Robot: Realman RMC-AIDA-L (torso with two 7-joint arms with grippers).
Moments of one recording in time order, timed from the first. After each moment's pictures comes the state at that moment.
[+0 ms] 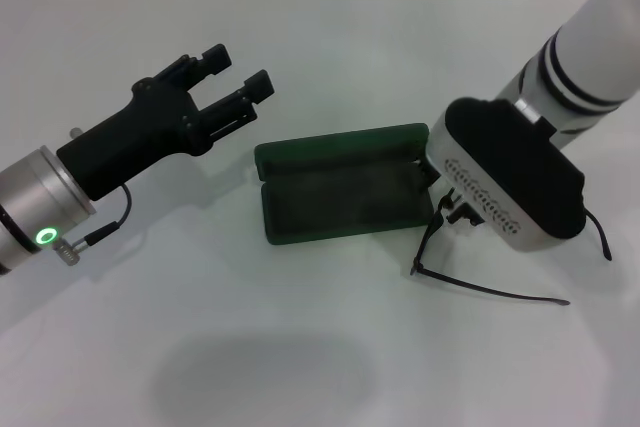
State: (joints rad) left arm -0.34 -2.08 1.11 0.43 1.11 1.43 -1.09; right arm 0.86 2.03 -1.80 -1.13 -2.47 -1.32 1.38
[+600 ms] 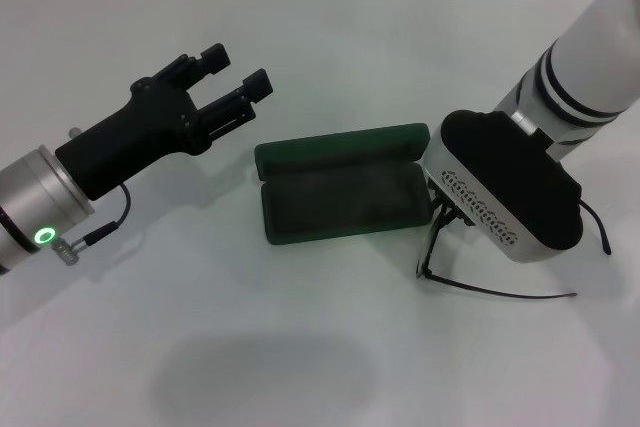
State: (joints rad) left arm -0.34 -2.08 1.11 0.43 1.11 1.43 -1.09; right arm 0.86 2.03 -1.83 -1.13 -2.47 -1.32 1.40
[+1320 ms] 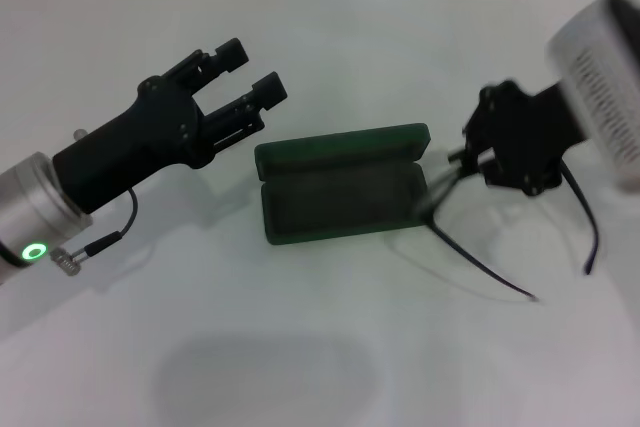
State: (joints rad) left arm -0.33 -2.08 1.11 0.44 1.11 1.59 -1.11; right arm 0.64 2.02 -1.43 -1.39 -2.30 -1.49 1.35
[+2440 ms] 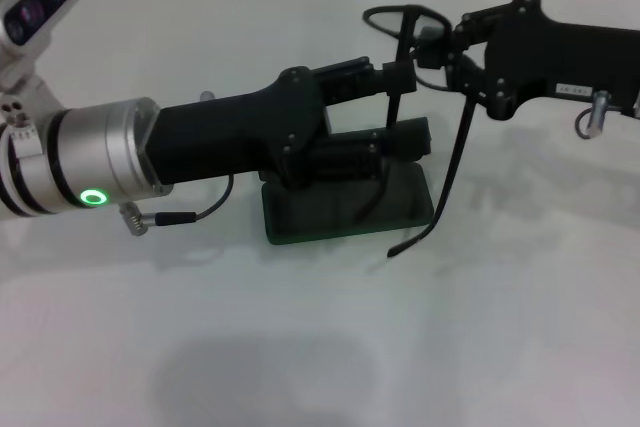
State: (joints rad) left arm -0.58 -2.06 1.12 0.45 1.33 1.81 -1.35; right arm 0.51 2.02 -1.25 -0.91 -1.44 -1.31 1.23
